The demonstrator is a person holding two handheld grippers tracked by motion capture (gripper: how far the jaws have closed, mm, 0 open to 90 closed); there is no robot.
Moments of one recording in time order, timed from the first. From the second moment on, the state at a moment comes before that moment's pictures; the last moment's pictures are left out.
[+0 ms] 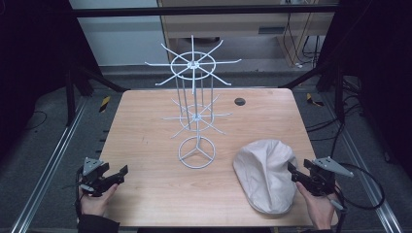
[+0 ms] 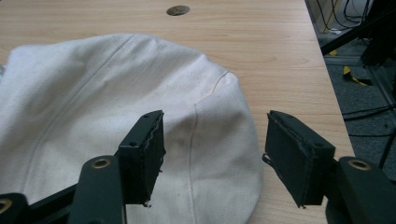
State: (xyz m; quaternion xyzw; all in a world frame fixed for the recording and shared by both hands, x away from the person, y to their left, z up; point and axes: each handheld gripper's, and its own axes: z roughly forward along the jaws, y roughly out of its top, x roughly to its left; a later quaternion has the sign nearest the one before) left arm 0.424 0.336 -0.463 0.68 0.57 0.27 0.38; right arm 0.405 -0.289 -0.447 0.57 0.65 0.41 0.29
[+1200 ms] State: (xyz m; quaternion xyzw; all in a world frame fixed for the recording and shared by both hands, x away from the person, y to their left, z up) left arm 0.428 0.332 -0.466 0.69 0.56 0.28 0.35; right arm 0.385 -0.227 -0.378 0.52 0.72 0.41 0.22
